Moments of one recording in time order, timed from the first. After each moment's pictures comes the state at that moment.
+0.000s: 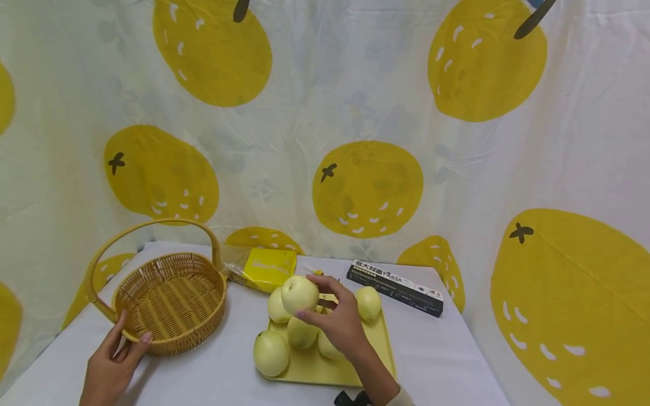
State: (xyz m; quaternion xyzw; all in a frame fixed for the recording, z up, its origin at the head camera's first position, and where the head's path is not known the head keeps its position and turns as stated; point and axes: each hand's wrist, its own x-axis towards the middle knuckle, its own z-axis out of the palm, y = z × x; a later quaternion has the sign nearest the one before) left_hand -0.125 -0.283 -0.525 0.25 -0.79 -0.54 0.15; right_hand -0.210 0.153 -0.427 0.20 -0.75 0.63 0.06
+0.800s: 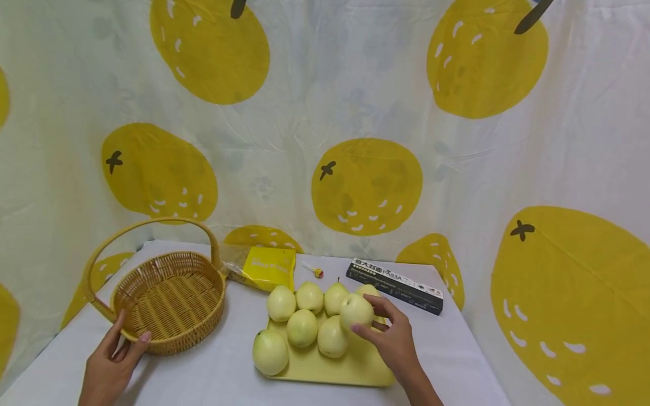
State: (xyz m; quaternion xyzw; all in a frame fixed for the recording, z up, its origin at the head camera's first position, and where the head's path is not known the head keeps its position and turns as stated) left_hand -0.125 -0.283 -0.524 0.26 -0.79 -0.54 0.15; right_hand -0.196 0.248 -0.460 0.04 -0.80 0.59 0.08
